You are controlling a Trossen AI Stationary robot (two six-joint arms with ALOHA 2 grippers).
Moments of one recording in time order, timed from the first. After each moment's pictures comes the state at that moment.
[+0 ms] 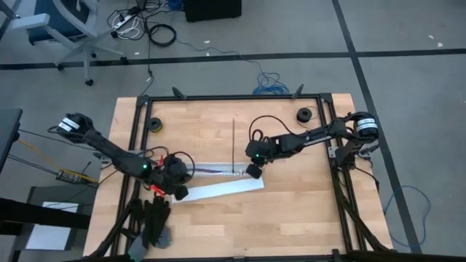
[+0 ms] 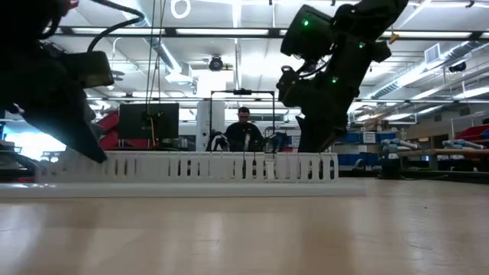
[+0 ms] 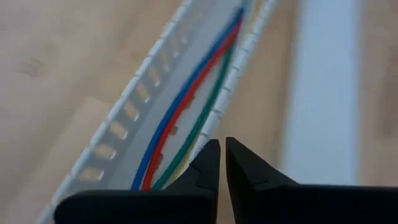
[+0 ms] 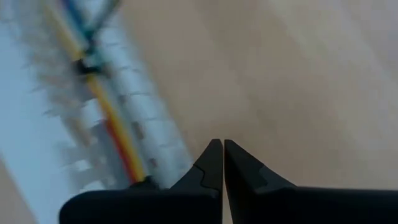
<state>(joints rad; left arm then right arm) -0.49 1.16 0.41 -0.26 -0.49 -0.81 0.01 1.71 0.97 -0.29 0.16 0.48</state>
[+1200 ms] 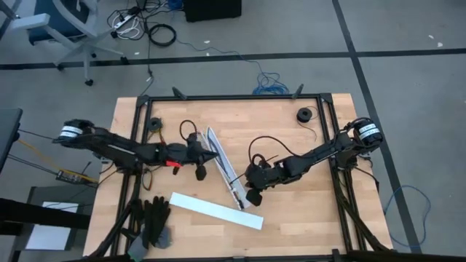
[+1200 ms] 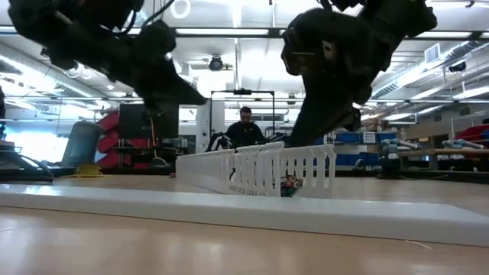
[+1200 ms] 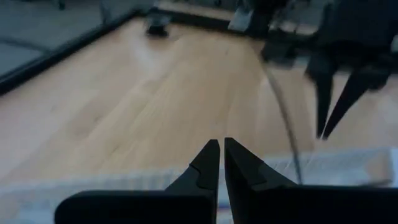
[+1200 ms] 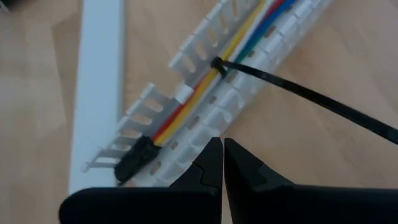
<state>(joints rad) -0.08 1.28 0.44 0.49 -0.31 -0.24 0.30 1.72 0.97 -0.11 0.20 0.70</state>
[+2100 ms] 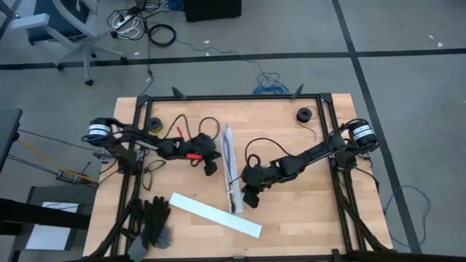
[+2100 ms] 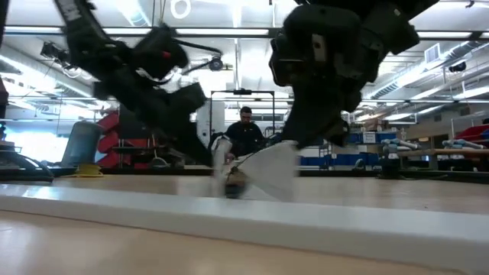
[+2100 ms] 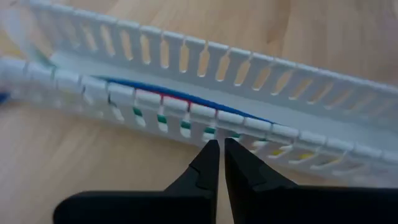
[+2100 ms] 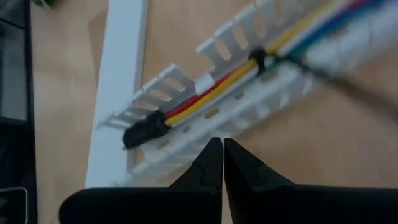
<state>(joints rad) 0.09 1.60 0.55 0.38 -0.12 -0.26 0.27 1.78 0.97 0.02 0.03 0.72</state>
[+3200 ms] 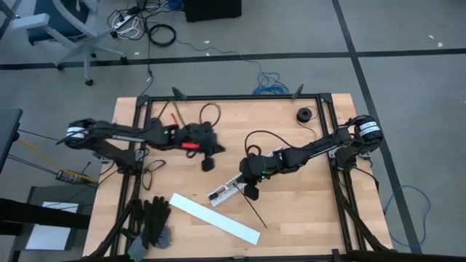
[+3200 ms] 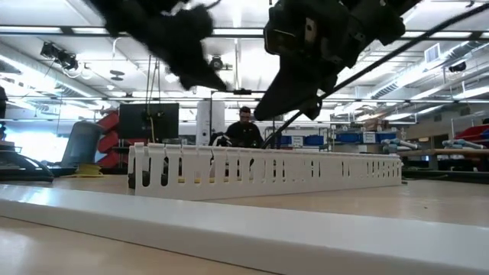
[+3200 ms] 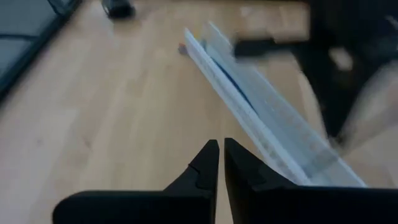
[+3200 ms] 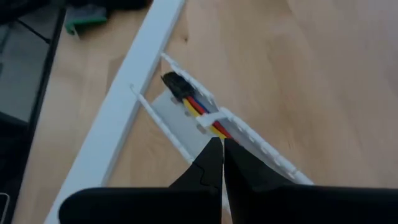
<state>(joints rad) 0.08 1.36 0.84 -0.05 -0.01 -0.01 0.20 1.70 0.97 0.07 0.05 0.43</state>
